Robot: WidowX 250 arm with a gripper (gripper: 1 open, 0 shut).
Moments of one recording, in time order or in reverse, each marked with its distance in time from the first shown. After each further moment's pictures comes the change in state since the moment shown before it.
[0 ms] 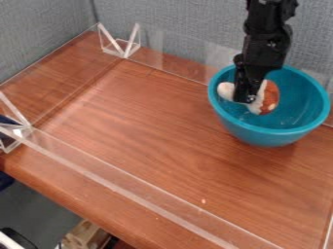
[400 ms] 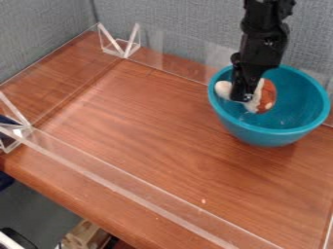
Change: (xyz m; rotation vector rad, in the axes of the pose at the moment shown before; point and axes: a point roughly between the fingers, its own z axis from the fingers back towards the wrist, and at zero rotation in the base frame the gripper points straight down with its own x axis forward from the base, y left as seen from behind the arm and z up) arm -0.004 0.001 0.001 0.005 0.007 0.004
